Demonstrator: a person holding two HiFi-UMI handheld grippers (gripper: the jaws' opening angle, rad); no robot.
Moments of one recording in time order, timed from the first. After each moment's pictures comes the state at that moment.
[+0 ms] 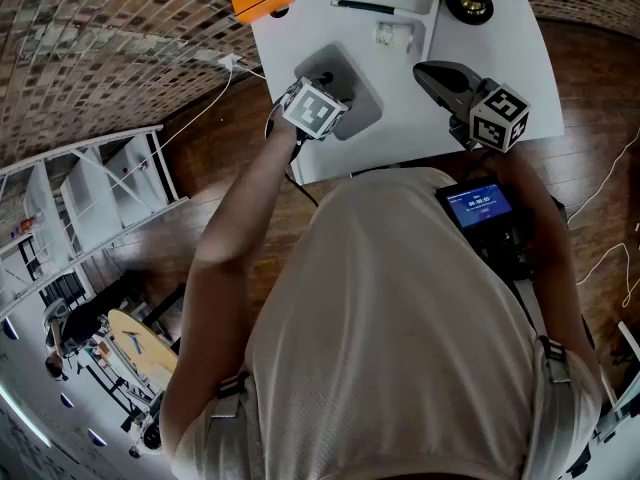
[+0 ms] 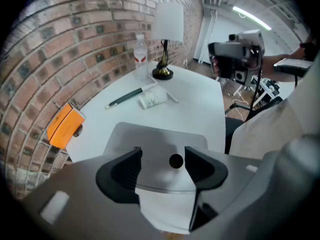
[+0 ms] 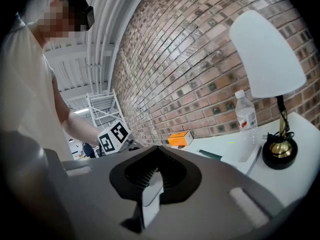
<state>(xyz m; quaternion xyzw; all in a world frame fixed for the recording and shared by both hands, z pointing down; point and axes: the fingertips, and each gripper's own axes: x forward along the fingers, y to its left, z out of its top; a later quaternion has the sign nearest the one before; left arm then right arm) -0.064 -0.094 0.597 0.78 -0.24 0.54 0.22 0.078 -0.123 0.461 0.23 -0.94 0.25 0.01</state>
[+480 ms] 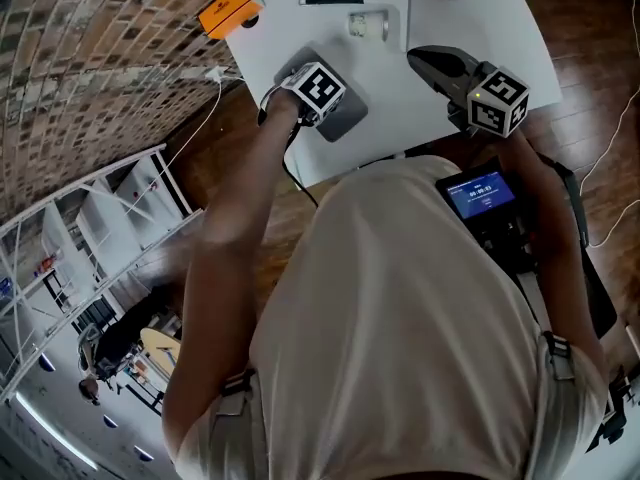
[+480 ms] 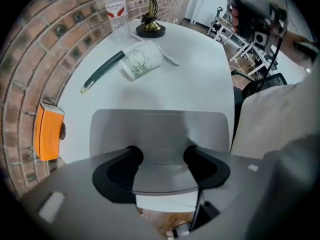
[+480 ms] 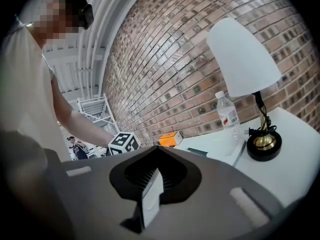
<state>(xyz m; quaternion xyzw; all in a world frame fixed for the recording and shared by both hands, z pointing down) -0.071 -0.102 0.652 0.67 -0.15 0.69 0.23 0.120 -0.142 0.469 0.26 -0.93 0.26 0.00</state>
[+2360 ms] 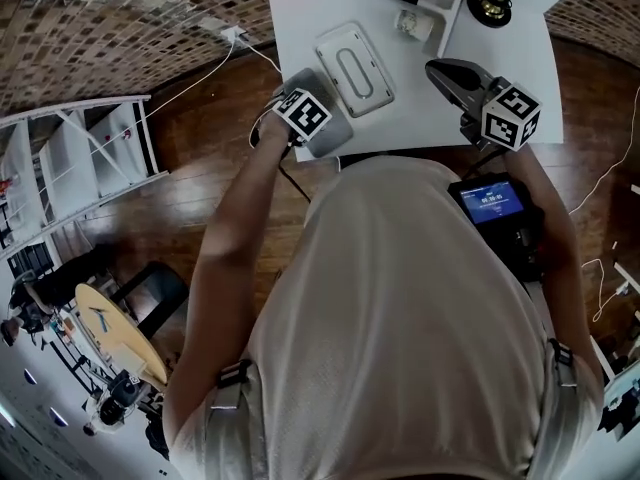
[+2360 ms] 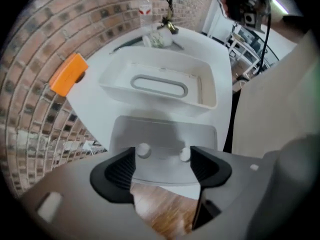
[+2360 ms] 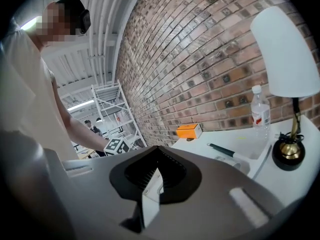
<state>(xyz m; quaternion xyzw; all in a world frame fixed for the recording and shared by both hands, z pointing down) -0.165 -0.019 0.682 0.69 -0.24 0.62 0.26 0.050 -0.119 0.465 0.17 -0.95 0.24 0.07</state>
